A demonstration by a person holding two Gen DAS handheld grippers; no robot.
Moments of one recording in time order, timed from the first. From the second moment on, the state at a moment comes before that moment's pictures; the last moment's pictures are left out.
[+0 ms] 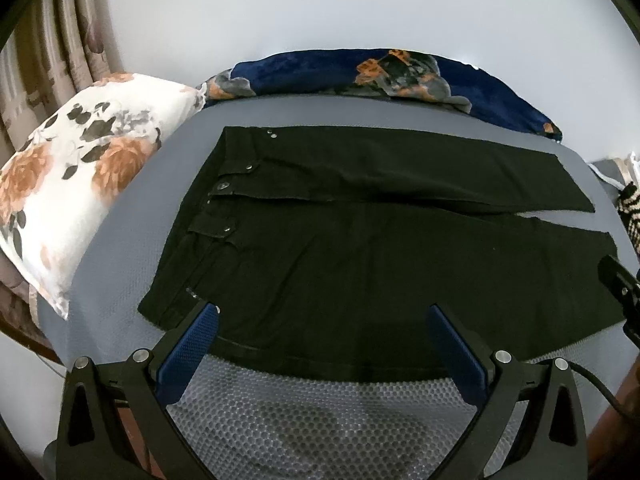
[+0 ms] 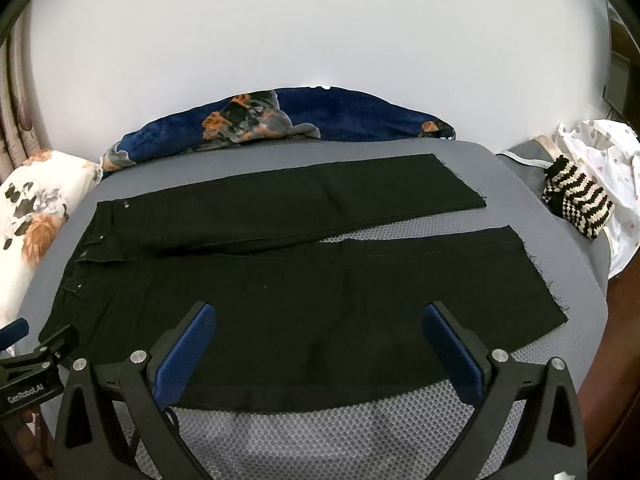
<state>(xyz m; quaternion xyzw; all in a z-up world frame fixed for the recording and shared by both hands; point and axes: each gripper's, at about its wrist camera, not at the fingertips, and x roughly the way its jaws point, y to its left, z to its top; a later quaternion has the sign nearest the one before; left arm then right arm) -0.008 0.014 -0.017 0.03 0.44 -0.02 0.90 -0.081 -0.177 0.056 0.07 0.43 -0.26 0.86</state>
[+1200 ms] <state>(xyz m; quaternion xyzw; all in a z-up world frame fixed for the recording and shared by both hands) -0.005 -0.002 -0.020 0.04 0.46 -0.03 0.89 -0.077 -0.173 0.047 0.07 0.45 -0.26 0.85</state>
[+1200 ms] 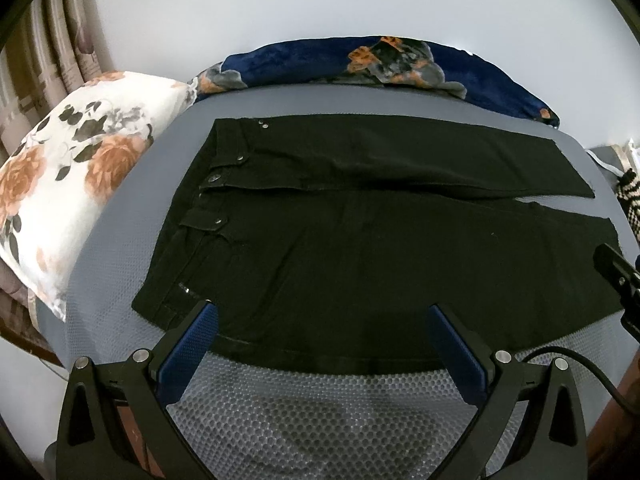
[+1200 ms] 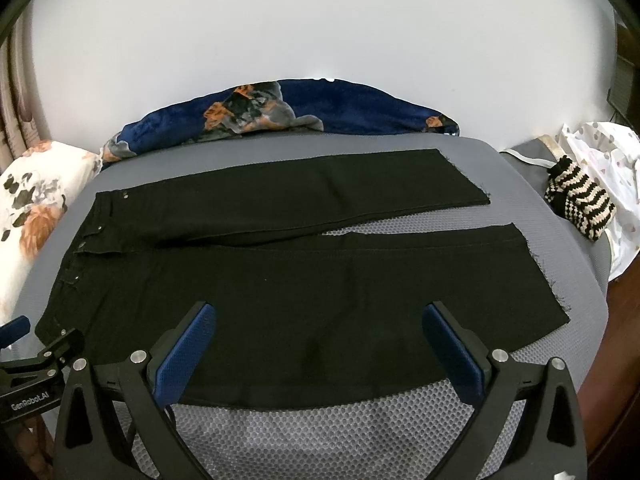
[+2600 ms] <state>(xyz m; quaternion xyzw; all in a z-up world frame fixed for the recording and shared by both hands) 0.002 -0.007 -0.028 0.05 0.46 -0.04 0.89 -0.073 -0.173 0.041 0.07 0.45 -0.26 0.85</state>
